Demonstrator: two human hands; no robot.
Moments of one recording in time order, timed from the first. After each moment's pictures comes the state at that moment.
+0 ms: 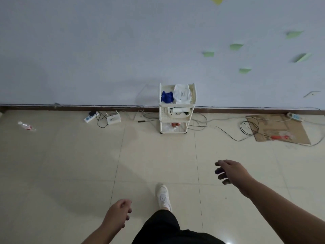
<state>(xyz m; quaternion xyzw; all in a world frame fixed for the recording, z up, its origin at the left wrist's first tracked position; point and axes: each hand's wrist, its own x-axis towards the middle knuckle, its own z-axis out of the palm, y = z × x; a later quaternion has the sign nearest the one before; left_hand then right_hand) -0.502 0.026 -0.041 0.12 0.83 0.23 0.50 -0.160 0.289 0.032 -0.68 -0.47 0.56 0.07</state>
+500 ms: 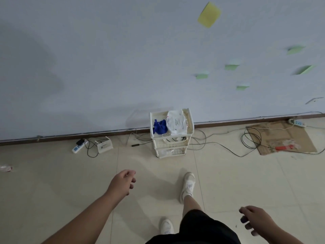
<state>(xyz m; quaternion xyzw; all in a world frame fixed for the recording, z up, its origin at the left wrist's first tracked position) -0.610 0.380 0.018 0.23 0.81 0.24 0.48 -0.139 0.415 -0.021 -0.77 -0.37 0.51 -0.05</state>
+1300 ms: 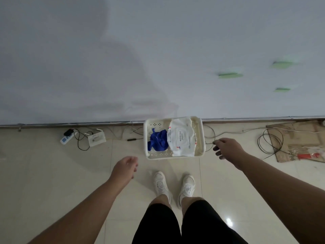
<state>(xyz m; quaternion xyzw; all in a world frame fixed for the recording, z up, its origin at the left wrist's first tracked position) -0.659 0.635 -0.100 0.17 0.83 0.21 0.49 -0.329 0.825 -0.097 -0.71 -0.45 0.54 0.01</state>
